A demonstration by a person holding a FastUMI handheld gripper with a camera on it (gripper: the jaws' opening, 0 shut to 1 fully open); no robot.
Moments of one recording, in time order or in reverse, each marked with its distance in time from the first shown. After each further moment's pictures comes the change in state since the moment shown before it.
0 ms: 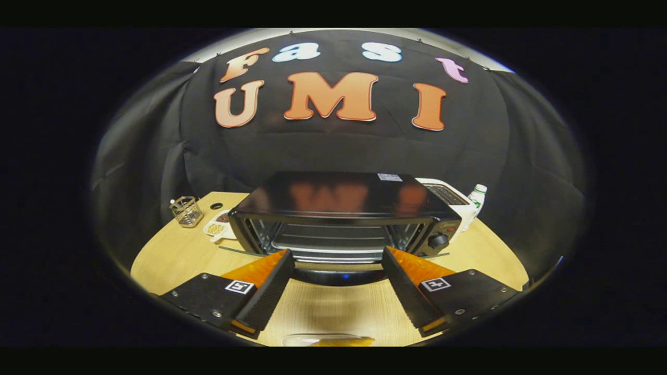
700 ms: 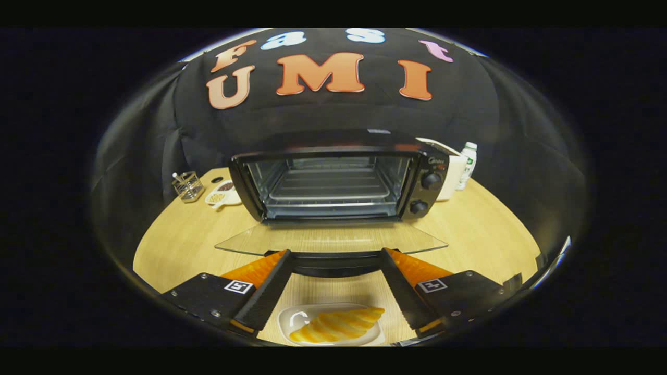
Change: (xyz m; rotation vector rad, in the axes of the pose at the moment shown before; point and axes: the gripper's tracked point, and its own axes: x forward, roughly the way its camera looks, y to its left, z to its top) arm -0.030 -0.004 -0.105 0.056 0.213 0.006
